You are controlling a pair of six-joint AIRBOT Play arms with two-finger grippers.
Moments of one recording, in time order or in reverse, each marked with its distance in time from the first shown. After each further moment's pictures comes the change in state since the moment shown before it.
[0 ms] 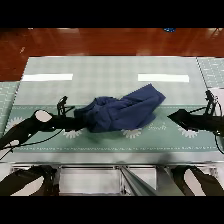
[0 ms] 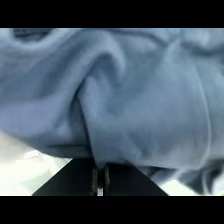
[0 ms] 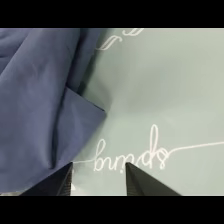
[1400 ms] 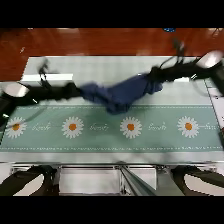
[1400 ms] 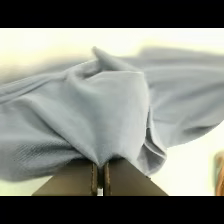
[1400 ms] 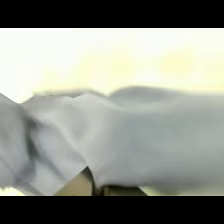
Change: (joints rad) left arm 0.173 0.092 0.434 -0.025 -0.119 0.063; right arm 0.391 -0.509 0.863 0.022 0.031 -0.030
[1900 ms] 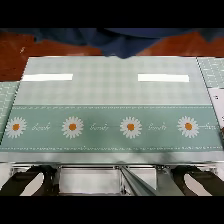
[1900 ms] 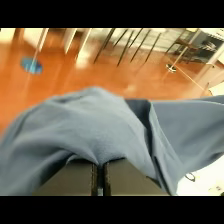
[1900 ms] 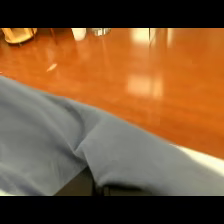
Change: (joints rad) left arm 0.101 0.175 0.710 0.043 -0.182 0.008; right arm -0.043 0.331 0.566 -0.159 0.232 0.059
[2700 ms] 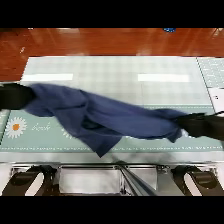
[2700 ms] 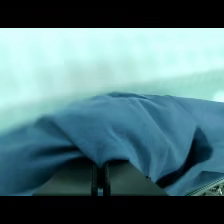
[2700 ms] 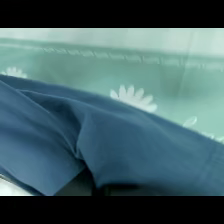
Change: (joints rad) left arm 0.004 0.254 -0.533 0.341 -0.346 -0.178; right arm -0.001 0.531 -1.088 -0.005 0.092 0.164
